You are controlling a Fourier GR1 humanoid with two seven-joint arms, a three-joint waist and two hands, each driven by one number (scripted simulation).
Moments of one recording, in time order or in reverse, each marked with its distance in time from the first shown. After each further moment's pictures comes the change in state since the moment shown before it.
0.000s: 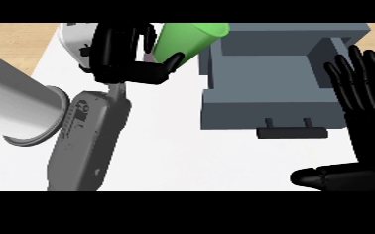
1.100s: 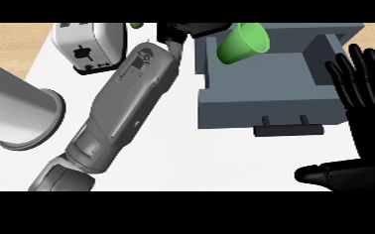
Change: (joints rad) left arm -0.468 -0.007 -0.141 0.593 0.110 0.227 -0.075; right arm -0.009 -0.017 -0.025 0.032 -0.029 0.030 -0.019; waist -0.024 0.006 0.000
